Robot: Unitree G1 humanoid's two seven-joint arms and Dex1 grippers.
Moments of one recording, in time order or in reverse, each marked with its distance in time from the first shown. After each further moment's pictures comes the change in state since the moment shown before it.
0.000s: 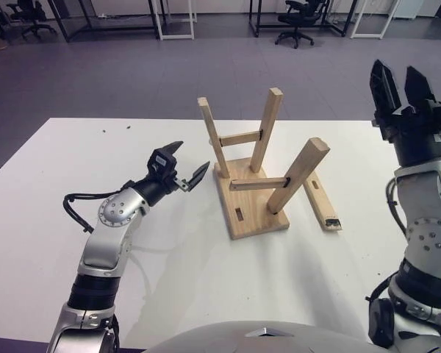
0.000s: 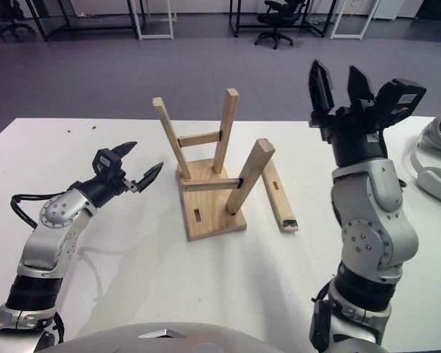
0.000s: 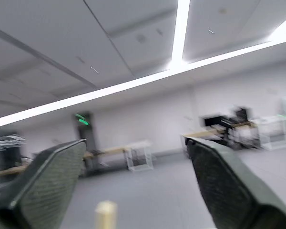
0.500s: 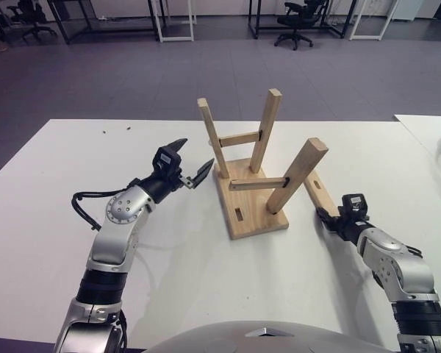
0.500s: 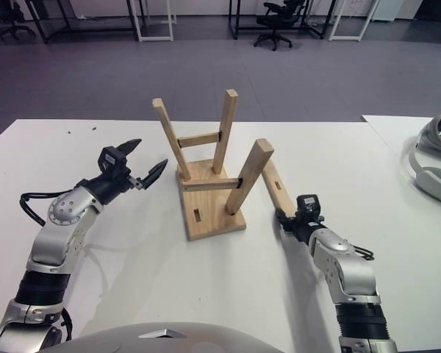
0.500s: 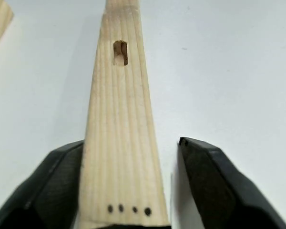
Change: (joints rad) left arm -0.025 -0.030 -0.022 0.040 0.011 -0.028 0.002; right arm 0.299 -0.036 0.273 0.382 -0.318 0.104 0.158
